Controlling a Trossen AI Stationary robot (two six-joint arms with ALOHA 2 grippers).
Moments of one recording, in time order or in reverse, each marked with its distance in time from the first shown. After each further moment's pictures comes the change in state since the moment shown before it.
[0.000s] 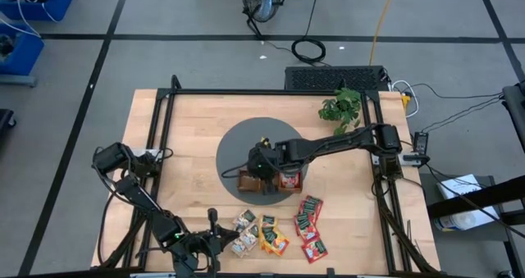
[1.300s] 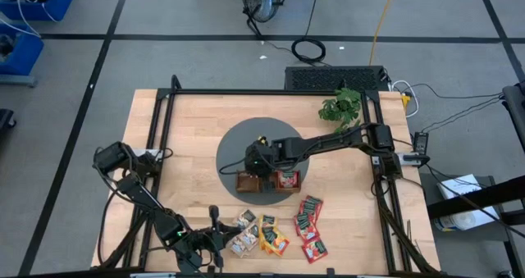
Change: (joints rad) left arm 0.026 -0.001 0.001 -0.049 0.003 -0.063; right arm -0.037 0.062 -0.001 0.036 -0.008 -0.035
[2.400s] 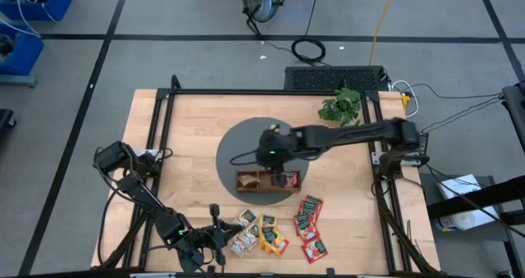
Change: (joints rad) left arm 0.014 0.000 0.000 0.006 -0.012 -0.012; right arm 0.033 -0.274 -0.013 -0.150 0.008 0.019
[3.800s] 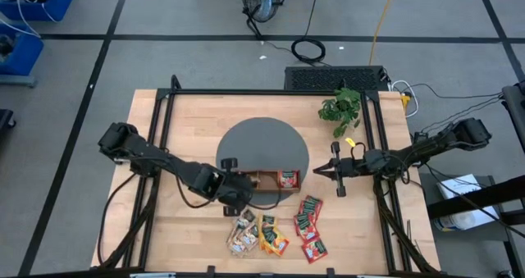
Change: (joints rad) left arm 0.486 -0.122 0.385 -1.074 0.639 -0.095; right arm 0.164 -0.911 -1.477 1.435 0.152 0.035
